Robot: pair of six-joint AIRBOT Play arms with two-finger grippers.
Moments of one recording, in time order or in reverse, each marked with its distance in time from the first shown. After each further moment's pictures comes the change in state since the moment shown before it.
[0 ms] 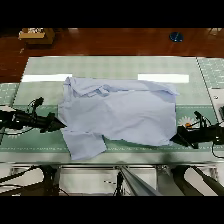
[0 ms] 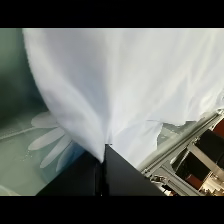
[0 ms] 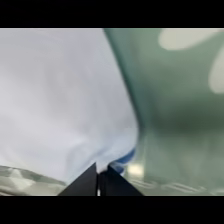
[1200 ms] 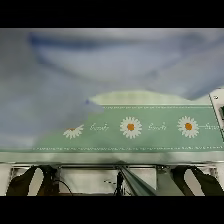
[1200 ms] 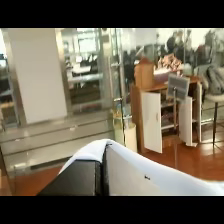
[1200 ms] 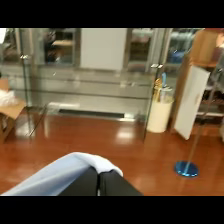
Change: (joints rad) left arm 0.000 0.745 1.448 0.044 0.112 -0.364; right arm 0.175 0.284 1.677 -0.128 0.026 0.173
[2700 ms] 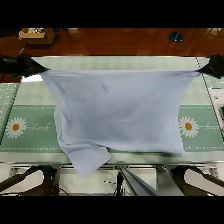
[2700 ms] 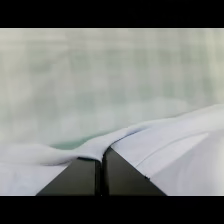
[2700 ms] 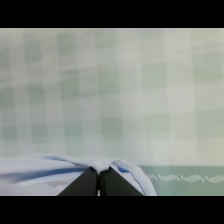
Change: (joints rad) left arm -0.183 -0.641 -0.732 -0.004 -0.043 0.129; right arm 0.004 -0.508 -0.694 0.093 -0.051 -0.066
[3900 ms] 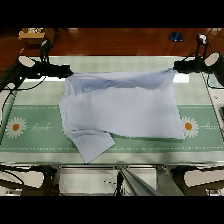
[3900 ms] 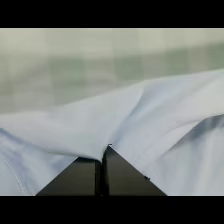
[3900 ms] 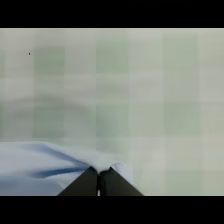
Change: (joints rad) left arm -0.201 -0.392 0.023 0.026 0.398 0.168; right arm 0.214 -0.351 0.000 -0.225 -0.552 -0.047
